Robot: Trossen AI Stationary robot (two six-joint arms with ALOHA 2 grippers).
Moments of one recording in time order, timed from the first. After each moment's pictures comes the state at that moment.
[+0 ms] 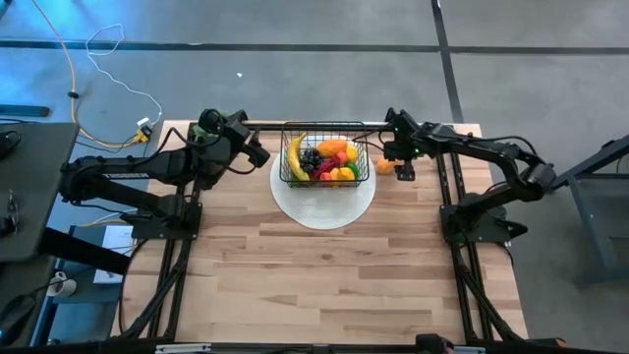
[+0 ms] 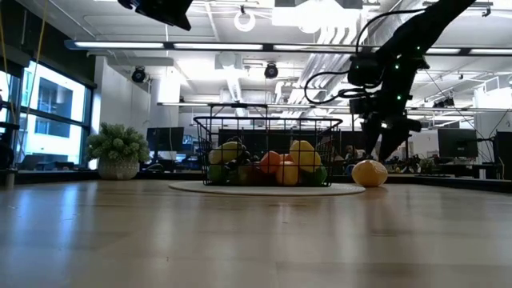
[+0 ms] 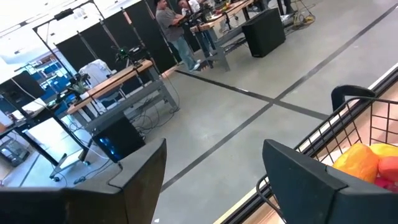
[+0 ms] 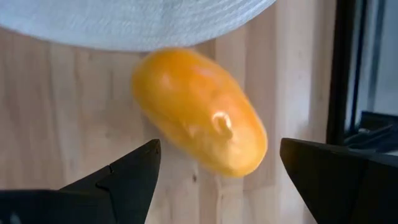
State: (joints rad) left arm 0.20 1.03 0.96 -0.21 -1.06 0.19; right arm -0.76 1.39 0.83 -0.63 0.05 -0.79
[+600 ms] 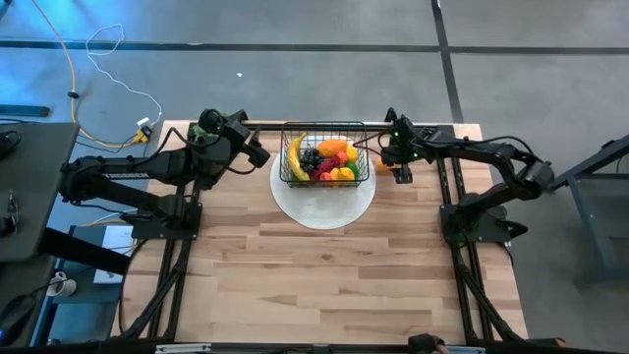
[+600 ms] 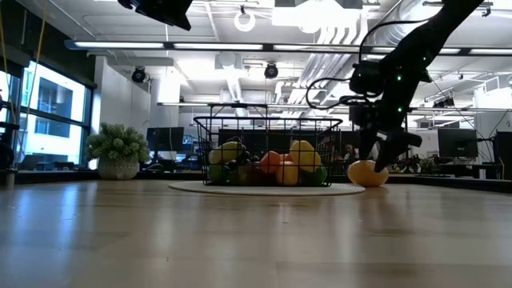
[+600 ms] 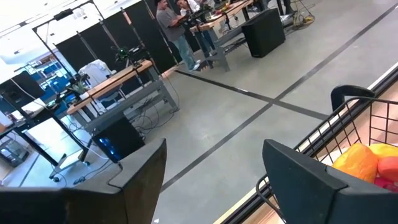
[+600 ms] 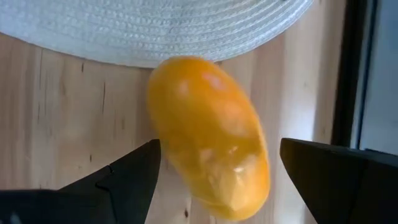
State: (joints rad) left arm 0.20 1.03 0.96 -0.21 -1.06 0.19; right arm -0.76 1.41 0.73 -0.43 0.01 -0.90
